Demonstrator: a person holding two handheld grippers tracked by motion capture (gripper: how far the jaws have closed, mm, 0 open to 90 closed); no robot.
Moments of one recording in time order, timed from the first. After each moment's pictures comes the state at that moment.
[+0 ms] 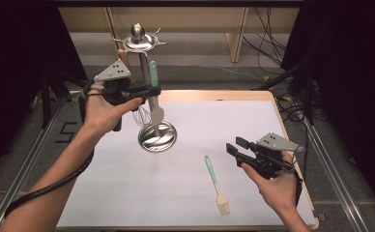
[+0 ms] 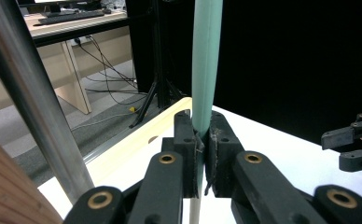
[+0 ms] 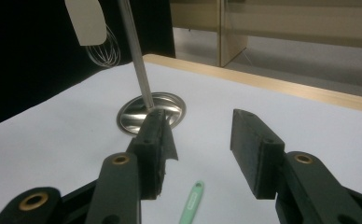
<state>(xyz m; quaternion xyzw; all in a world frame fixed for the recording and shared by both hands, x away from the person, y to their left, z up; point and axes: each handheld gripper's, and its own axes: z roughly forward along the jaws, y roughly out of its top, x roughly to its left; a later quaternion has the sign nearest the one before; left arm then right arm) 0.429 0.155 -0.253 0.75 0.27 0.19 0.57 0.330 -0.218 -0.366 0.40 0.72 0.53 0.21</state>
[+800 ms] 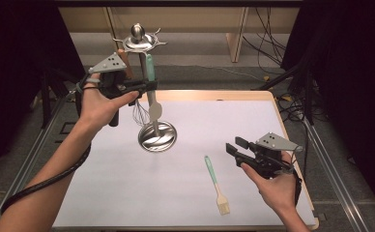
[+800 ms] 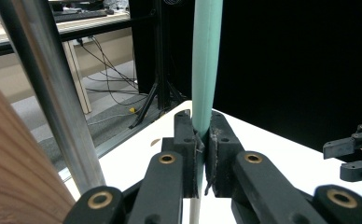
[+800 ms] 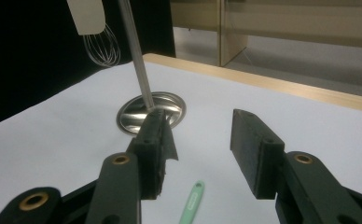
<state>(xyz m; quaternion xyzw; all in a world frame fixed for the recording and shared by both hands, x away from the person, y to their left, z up) 0.437 0.162 -0.244 0.75 0.27 0.19 0.57 0.329 -0.215 -0.366 0.41 0.71 0.53 0.21</state>
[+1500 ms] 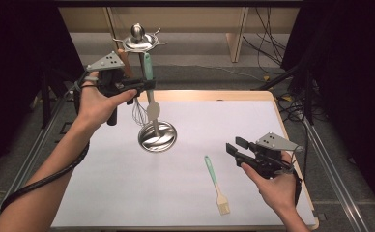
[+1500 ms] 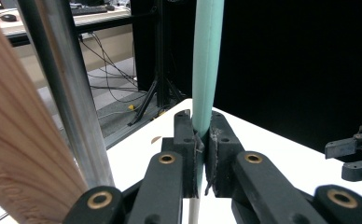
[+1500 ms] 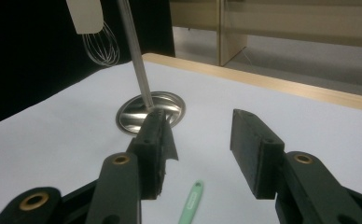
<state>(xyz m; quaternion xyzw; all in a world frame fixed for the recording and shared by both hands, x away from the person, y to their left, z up) 0.443 0.169 -0.245 0.75 0.28 0.18 0.57 0.329 -0.217 -0.366 0.41 0.72 0.53 0.20</state>
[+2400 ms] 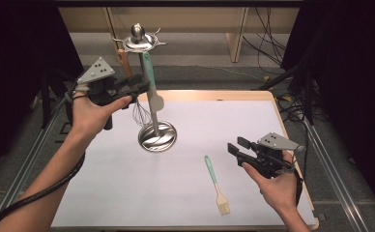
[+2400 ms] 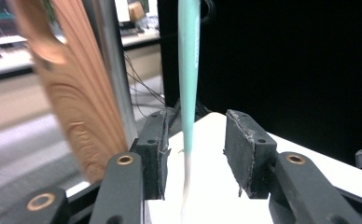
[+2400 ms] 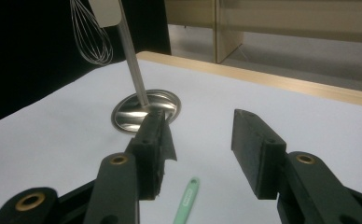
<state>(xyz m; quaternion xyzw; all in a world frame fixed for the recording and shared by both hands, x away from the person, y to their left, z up) 0.417 0.184 -0.251 0.71 0.29 0.26 0.59 0.331 -0.220 -0.367 0.42 0.72 0.52 0.20</state>
